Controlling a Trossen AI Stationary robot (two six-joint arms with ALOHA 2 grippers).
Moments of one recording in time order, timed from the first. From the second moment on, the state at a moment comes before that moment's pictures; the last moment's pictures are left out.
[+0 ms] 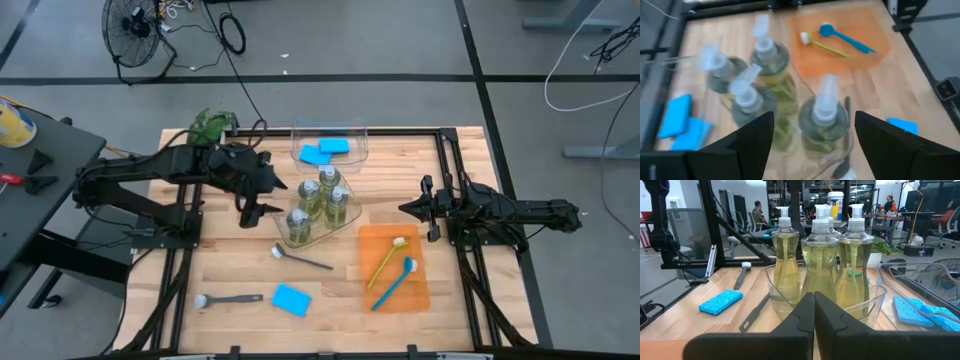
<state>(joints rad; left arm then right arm) 0.03 1.24 1.35 -0.79 0.08 0.15 -0.03 0.02 0.02 0.01 -0.04 0.02</state>
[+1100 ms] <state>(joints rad) 0.55 1.25 1.13 -0.89 0.09 0.09 -0.03 0.02 0.02 0.02 -0.04 0.02</state>
